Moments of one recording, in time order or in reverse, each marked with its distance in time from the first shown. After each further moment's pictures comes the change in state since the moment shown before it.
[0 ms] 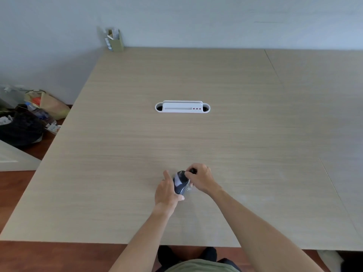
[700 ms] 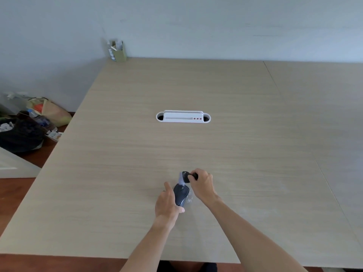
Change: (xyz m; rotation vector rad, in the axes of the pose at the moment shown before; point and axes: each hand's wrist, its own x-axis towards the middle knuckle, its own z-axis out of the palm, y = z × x) left_hand 0.002 0.005 -0.002 0.080 -0.019 -0.049; right_hand 0.012 -0.005 0.003 -0.062 0.166 0.004
